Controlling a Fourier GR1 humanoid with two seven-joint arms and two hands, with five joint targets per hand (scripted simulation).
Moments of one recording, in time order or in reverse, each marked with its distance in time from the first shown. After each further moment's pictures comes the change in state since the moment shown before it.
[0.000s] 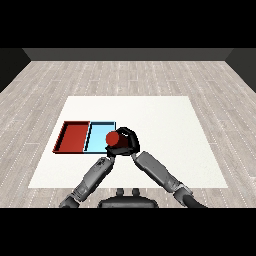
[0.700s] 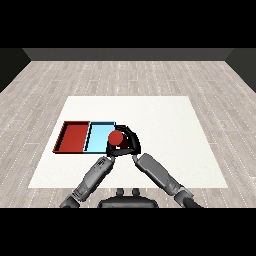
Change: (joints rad) left arm 0.001 -0.012 0.019 -0.017 -0.044 0.079 -0.030; right arm 0.046 0.004 -0.015 -0.064 0.052 0.022 0.047
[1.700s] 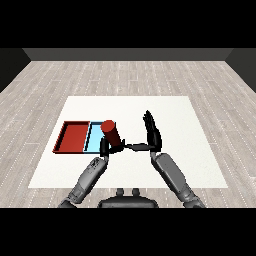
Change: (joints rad) left arm 0.056 0.045 0.078 -0.030 -0.047 -0.042 0.017; right arm 0.141 -0.113 -0.212 -0.255 0.056 0.108 0.053
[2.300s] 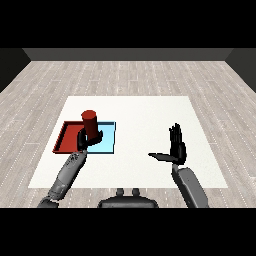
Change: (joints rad) left arm -0.020 0.254 0.148 0.013 -0.073 -0.024 0.075; right arm 0.330 -0.157 -0.150 -0.157 -0.054 0.088 -0.080
